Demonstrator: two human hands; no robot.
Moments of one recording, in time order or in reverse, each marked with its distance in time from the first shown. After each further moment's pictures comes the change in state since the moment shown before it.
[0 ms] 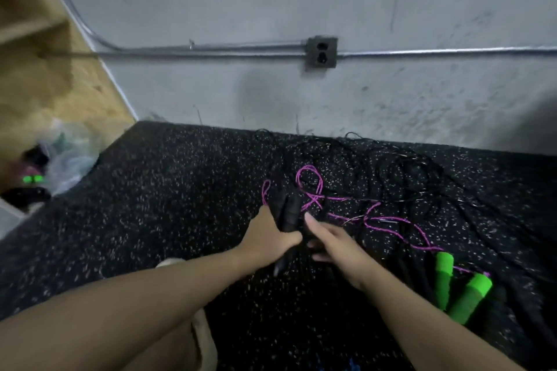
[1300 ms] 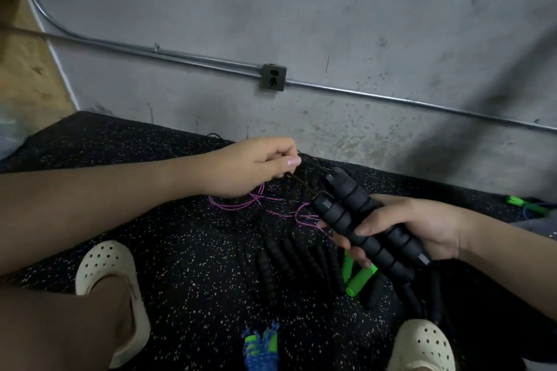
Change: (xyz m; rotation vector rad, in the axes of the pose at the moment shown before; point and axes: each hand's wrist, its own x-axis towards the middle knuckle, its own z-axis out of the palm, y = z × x) left_hand -0.146 0.163 -0.096 0.154 -0.322 0.849; right_hand -0.242 -0.138 -0.104 -0.025 -0.506 0.086
